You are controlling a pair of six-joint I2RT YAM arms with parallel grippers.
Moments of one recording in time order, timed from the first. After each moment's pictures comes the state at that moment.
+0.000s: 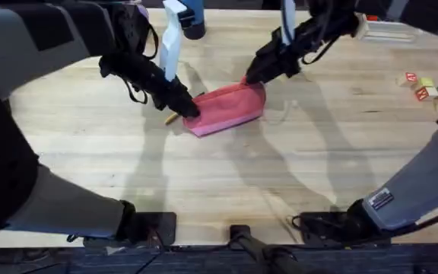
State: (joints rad) left arm -0.08 1.69 1.11 -0.97 0.69 0.92; right arm 0.21 1.94 1.54 -1.03 -0.80 -1.05
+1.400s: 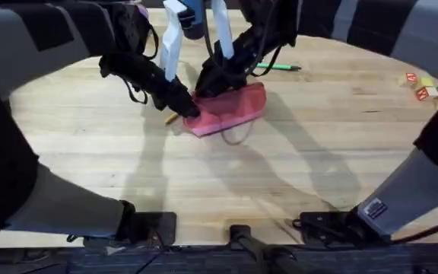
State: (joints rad) left arm -0.08 1.69 1.11 -0.97 0.69 0.92; right arm 0.53 1.94 1.54 -0.81 -0.79 -0.78
